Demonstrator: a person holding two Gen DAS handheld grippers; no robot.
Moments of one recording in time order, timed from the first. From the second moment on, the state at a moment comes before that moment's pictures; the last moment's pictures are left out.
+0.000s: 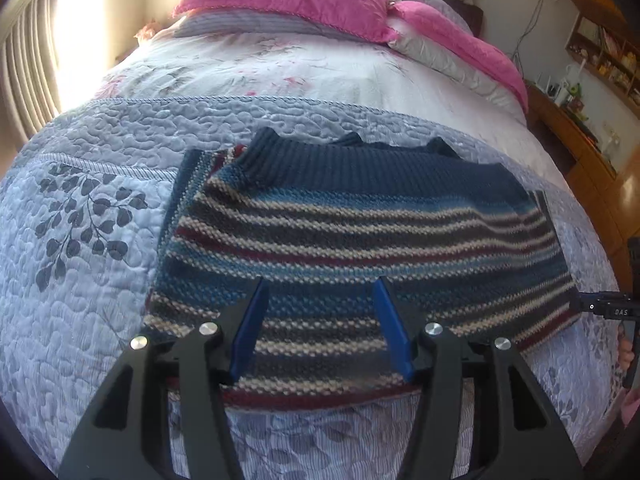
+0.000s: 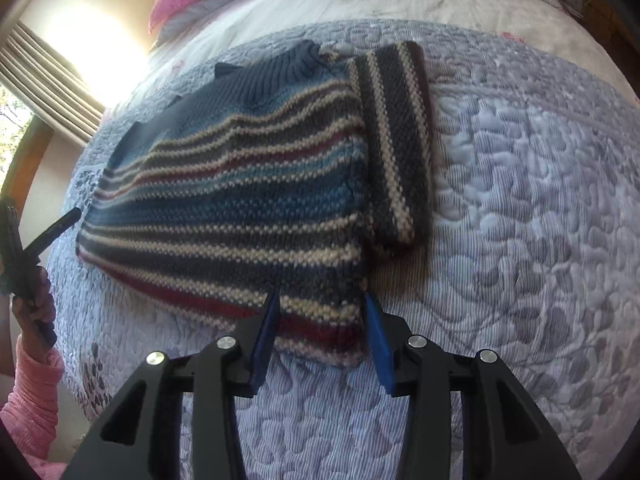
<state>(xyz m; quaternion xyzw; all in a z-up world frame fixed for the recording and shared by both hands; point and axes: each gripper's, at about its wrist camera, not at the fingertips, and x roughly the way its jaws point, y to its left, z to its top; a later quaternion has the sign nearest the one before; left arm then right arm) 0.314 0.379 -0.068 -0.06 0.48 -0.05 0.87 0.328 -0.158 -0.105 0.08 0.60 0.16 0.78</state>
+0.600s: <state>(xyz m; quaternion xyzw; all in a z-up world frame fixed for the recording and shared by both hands) 0.317 0.384 -0.094 -0.08 0.53 -0.06 0.85 0.327 -0.169 -0.082 0.08 0.59 0.14 0.79</state>
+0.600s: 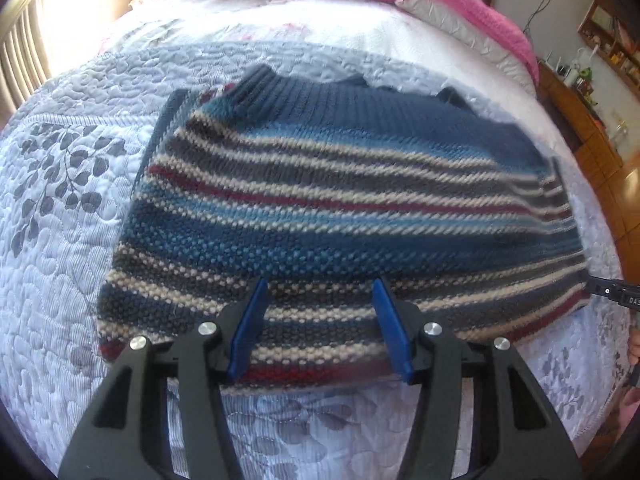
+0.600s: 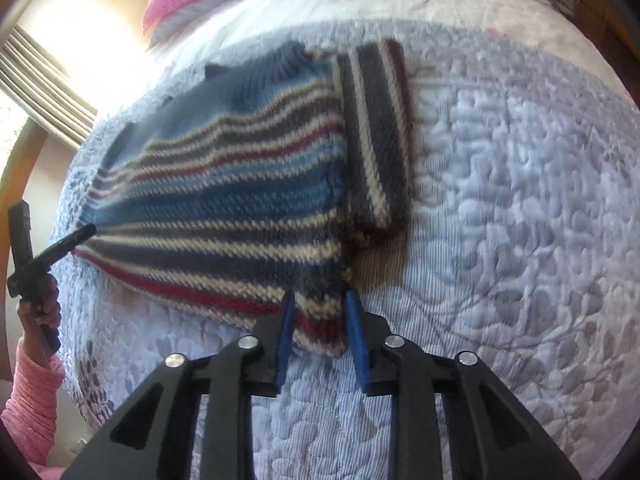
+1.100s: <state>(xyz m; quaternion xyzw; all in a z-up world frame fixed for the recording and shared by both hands) 0.382 0.358 -0.116 -0.08 0.55 -0.04 0.83 0.415 -0.177 -0.108 0.11 0.60 0.11 0.78</state>
